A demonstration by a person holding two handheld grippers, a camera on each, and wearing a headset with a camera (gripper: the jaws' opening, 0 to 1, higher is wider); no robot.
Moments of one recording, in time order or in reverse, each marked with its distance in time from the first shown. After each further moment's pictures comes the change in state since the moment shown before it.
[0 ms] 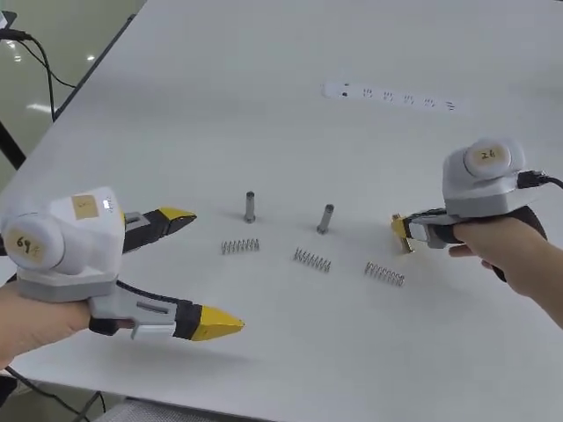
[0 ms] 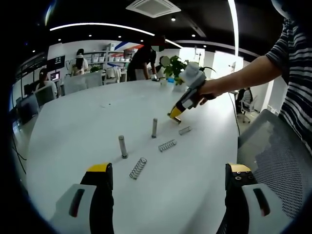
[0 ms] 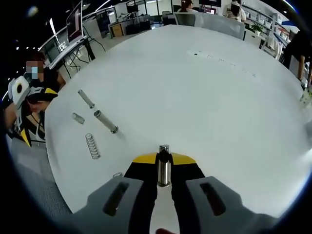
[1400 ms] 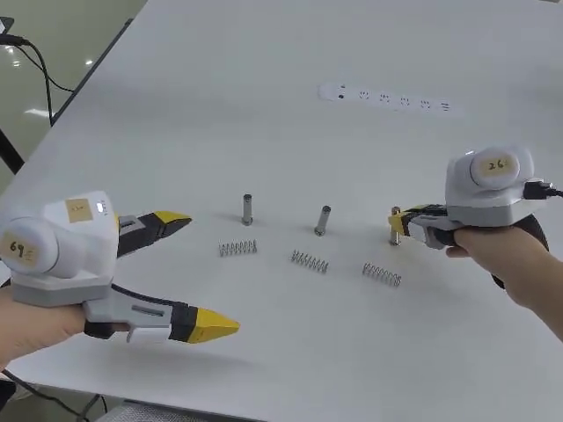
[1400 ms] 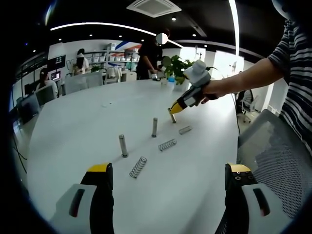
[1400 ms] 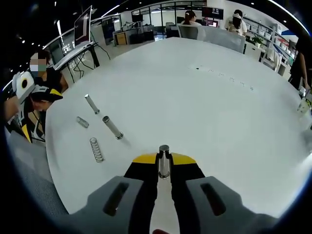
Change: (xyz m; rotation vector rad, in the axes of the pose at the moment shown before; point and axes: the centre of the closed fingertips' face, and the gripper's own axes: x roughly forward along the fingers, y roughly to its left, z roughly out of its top) left arm -0.001 0.000 -0.001 -0.003 0.005 0.006; right arm -0.007 0.005 0.012 -0.051 -0.107 -0.011
